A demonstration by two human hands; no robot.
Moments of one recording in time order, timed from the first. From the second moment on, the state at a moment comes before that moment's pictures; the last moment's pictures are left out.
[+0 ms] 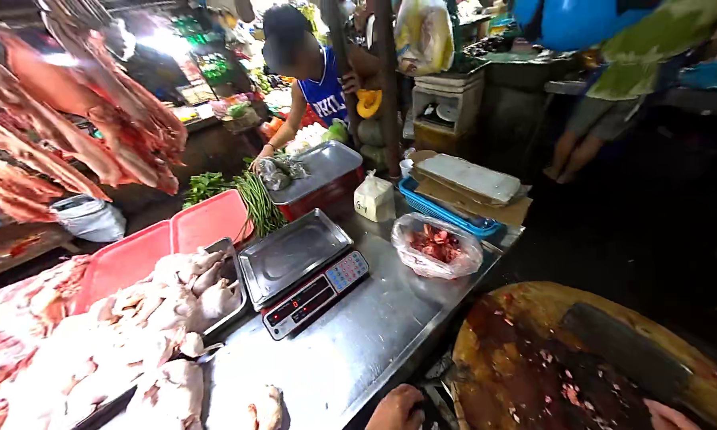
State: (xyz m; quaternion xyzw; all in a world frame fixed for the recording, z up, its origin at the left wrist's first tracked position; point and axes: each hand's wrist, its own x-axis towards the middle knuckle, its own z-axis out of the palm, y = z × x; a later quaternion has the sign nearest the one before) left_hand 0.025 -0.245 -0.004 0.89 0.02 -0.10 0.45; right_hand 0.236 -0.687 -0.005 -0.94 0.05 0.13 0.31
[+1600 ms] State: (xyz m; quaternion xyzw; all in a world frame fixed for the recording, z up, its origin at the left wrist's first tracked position) left_hand 0.071 -0.165 0.007 0.89 0.06 -0.10 0.43; right_hand 0.373 -0.444 -0.086 -0.98 -0.08 0.06 0.17
